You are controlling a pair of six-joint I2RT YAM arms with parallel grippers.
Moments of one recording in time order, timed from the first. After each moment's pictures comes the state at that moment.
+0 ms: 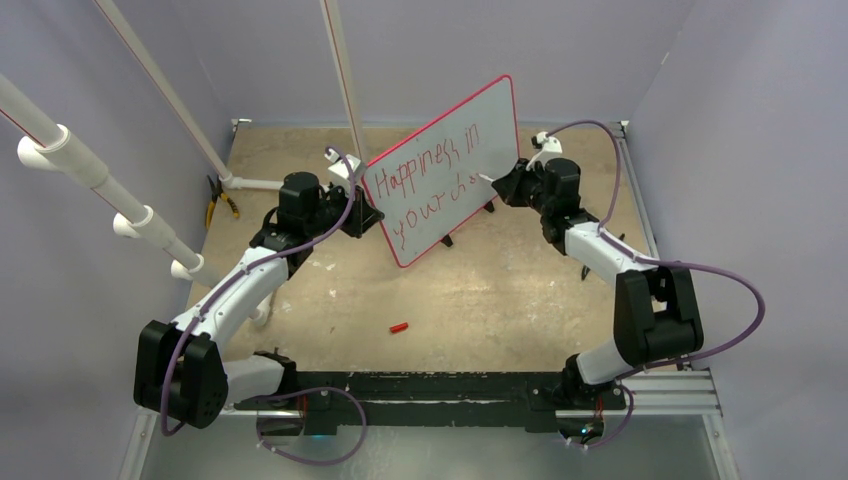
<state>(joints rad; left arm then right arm) -0.32 1.22 0.84 -0.01 0.48 -0.09 0.21 1.51 0.89 0.30 -0.23 0.37</state>
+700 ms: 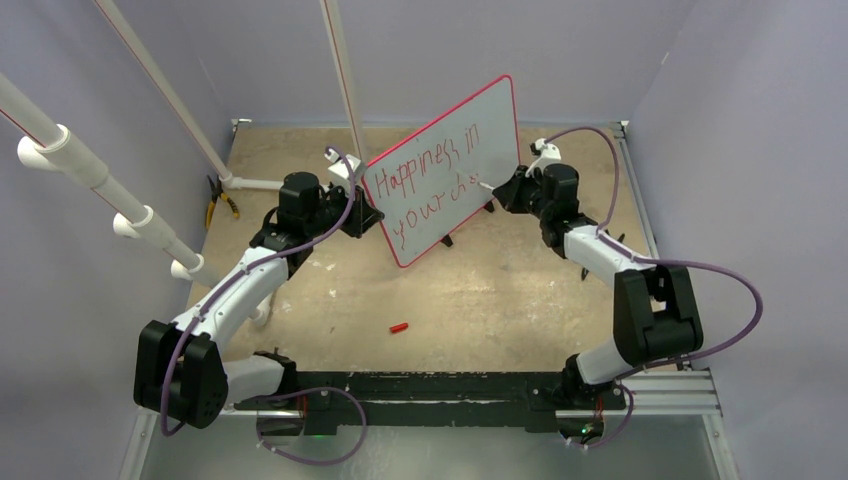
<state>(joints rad) -0.32 1.22 0.84 -0.01 0.48 -0.09 0.21 1.51 0.85 0.29 -0.22 0.37</state>
